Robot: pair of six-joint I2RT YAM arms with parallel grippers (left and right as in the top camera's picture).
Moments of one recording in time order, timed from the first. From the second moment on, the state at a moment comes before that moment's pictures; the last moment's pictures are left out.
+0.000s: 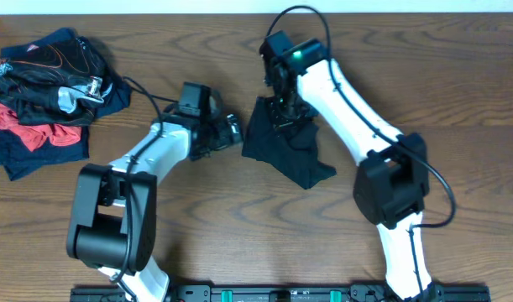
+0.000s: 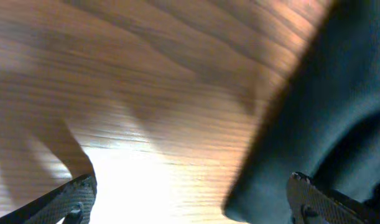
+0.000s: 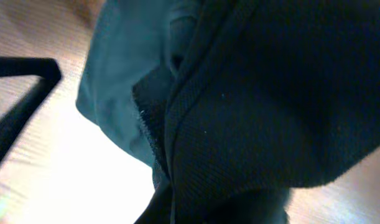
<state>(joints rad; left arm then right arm) -0.21 1.83 1.05 -0.43 0.28 -0.56 0.54 2.25 2.06 -1.33 -0.09 0.24</state>
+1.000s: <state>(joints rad) -0.18 1.83 1.05 -0.43 0.28 -0.56 0.61 2.27 2.06 -1.15 -0.16 0.23</state>
